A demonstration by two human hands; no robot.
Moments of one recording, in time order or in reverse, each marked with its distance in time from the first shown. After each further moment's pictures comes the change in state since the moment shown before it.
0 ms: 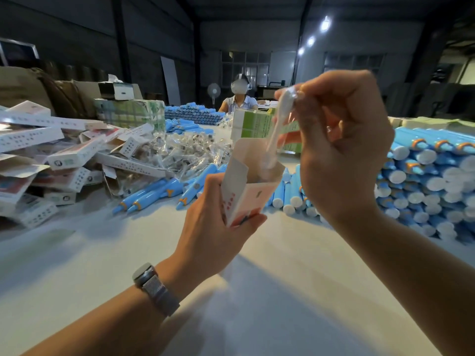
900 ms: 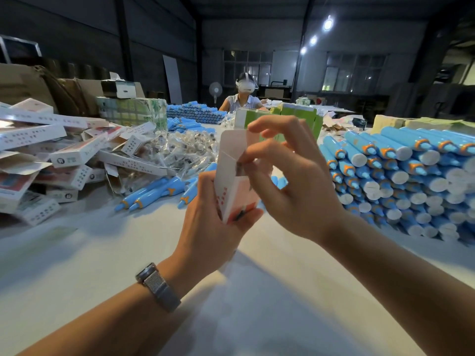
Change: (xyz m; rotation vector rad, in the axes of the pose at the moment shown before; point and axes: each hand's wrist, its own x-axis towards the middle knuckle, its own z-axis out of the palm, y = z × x) left_hand 0.001 -0.005 0.000 -0.111 0.051 -0.022; right_hand -0.028 0.019 0.001 -0.387 -0.448 -0.133
